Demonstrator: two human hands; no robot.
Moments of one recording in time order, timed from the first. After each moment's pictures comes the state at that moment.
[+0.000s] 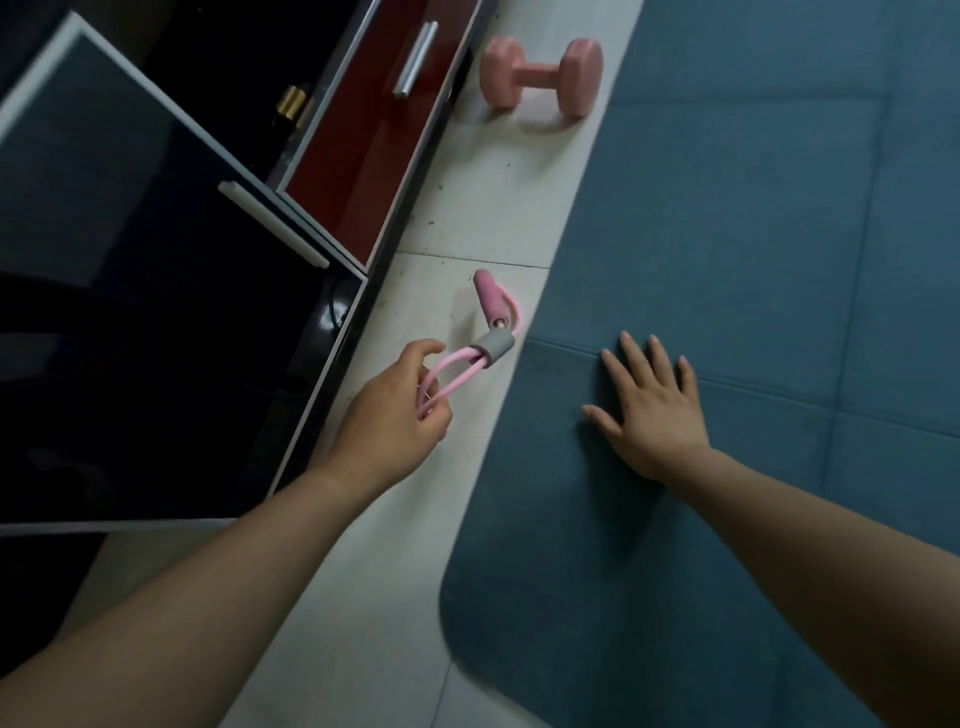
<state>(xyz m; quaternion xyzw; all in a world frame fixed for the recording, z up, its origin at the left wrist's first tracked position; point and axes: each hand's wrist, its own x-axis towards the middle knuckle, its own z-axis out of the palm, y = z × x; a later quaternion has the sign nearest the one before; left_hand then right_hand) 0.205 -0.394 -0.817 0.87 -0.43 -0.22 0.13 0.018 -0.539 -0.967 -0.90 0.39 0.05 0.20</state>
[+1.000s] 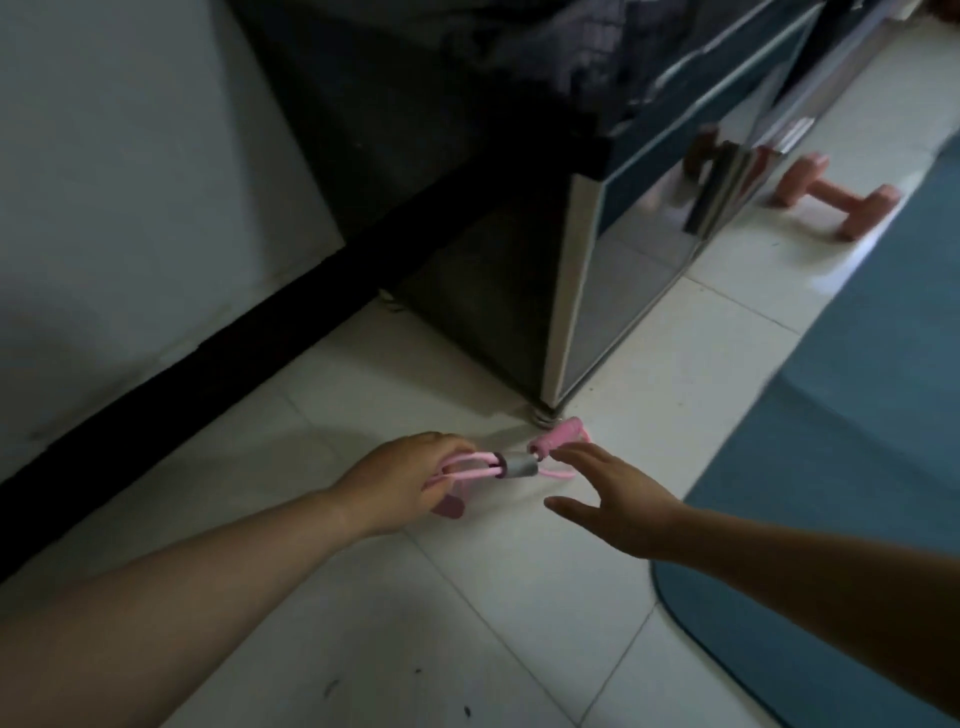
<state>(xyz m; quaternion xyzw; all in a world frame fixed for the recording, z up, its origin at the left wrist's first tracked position) 0.321 -0.039 -0.813 0.85 -0.44 -0.24 0.15 0.171 -0.249 -0.835 -0.93 0.11 0.16 0.32</state>
